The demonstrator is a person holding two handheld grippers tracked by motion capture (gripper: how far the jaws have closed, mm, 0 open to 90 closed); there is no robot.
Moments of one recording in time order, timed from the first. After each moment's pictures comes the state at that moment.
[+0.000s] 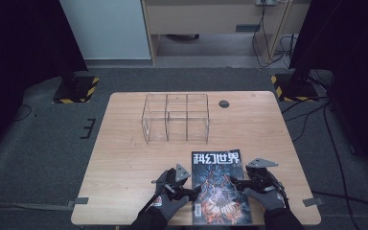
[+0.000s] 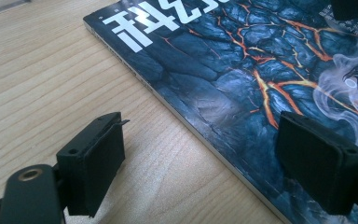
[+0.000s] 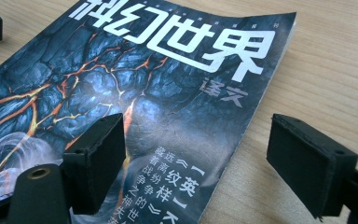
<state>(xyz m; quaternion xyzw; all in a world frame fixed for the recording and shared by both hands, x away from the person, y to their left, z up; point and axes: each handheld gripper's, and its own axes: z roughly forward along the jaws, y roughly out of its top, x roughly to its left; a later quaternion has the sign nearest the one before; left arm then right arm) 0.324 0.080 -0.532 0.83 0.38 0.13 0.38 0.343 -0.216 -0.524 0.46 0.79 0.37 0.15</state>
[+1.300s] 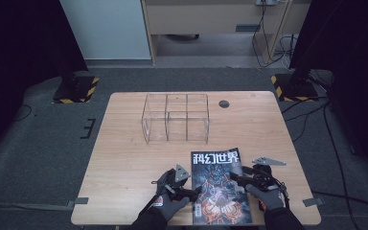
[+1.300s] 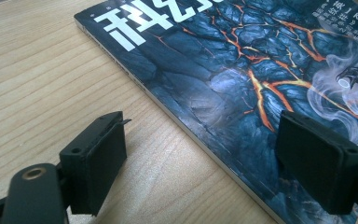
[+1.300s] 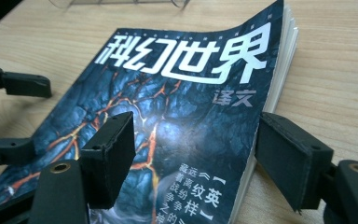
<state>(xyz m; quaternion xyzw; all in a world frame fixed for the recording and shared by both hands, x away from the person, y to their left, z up) 0.323 0.080 -0.535 0.83 0.38 0.12 0.39 0.345 -0.223 -0.524 0.51 0.74 0.43 0.08</state>
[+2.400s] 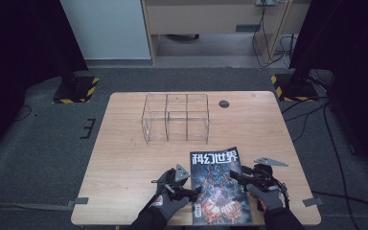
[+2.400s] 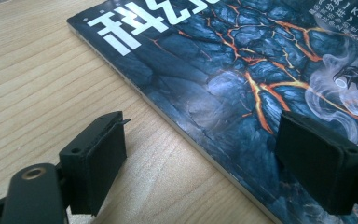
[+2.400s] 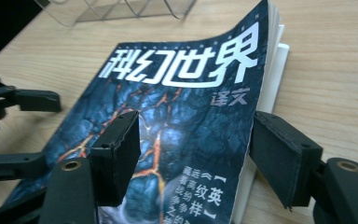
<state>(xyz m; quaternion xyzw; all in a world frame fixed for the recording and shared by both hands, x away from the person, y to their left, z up) 0.324 0.081 -0.535 0.83 0.37 0.12 0.39 0.343 -0.223 -0.521 0.53 0.71 0.46 0.07</state>
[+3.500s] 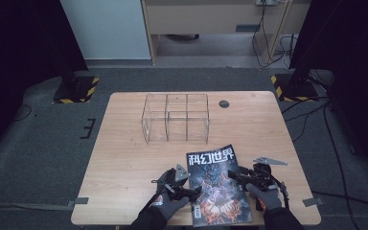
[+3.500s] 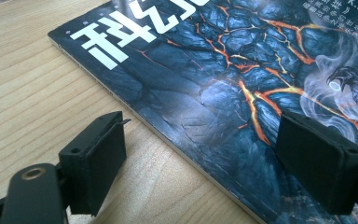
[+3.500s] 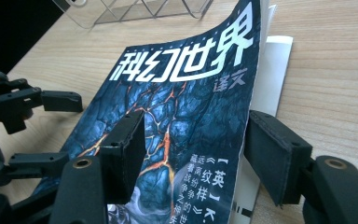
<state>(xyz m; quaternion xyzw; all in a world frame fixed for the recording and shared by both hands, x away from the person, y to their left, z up) 0.325 0.081 -0.535 0.83 0.37 0.12 0.39 0.345 -0.222 -0.521 0.52 0.71 0.47 0.03</state>
